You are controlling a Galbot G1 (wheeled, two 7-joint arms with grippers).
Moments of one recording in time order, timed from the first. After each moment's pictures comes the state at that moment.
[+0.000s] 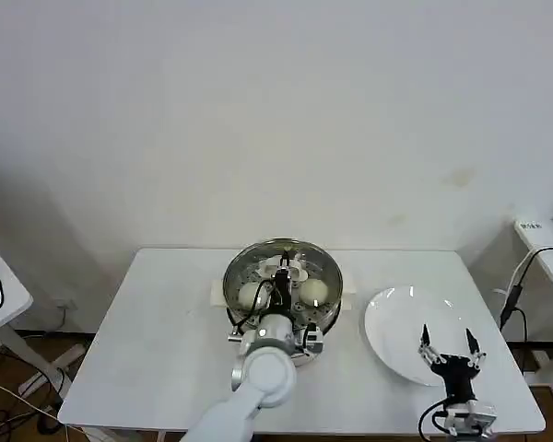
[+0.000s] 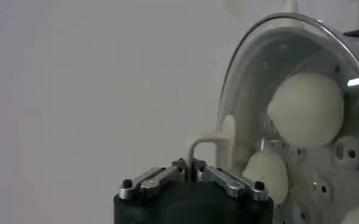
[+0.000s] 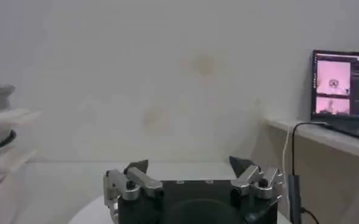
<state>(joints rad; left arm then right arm) 0.89 -1.43 0.16 -1.76 1.47 0.59 0.29 -1.49 1.56 0.84 1.85 0.06 0.10 -0.07</state>
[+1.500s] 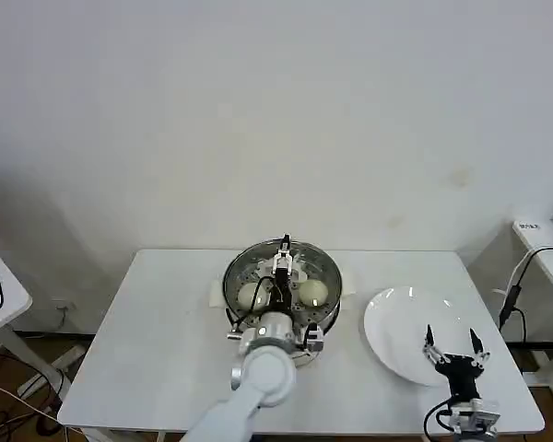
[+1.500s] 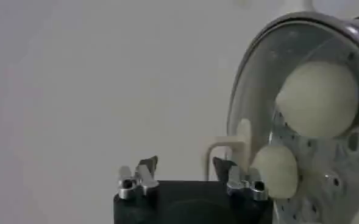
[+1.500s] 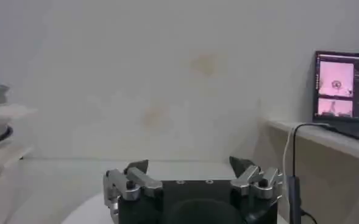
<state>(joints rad) 0.89 -1.42 0.16 -1.78 1.49 0.60 0.28 -1.48 1.54 0.86 1.82 0.06 0.10 -0.07</state>
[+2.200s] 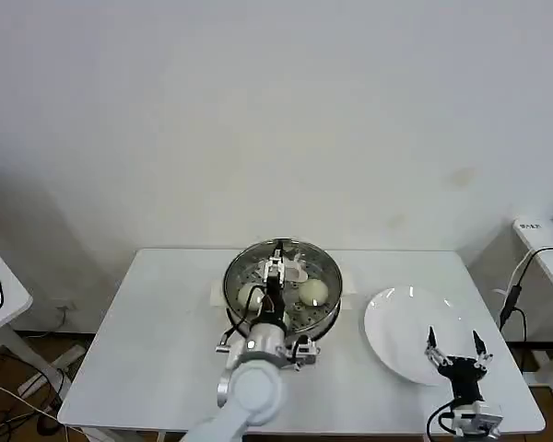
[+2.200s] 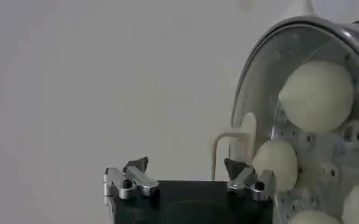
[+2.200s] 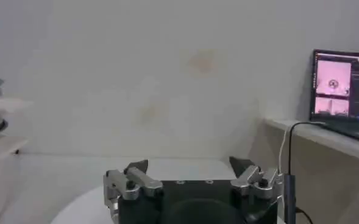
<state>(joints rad) 0.97 -1.38 0.15 -1.90 1.47 0.59 0.28 -1.50 1.53 0.86 1.83 0.05 0.10 -0.07</state>
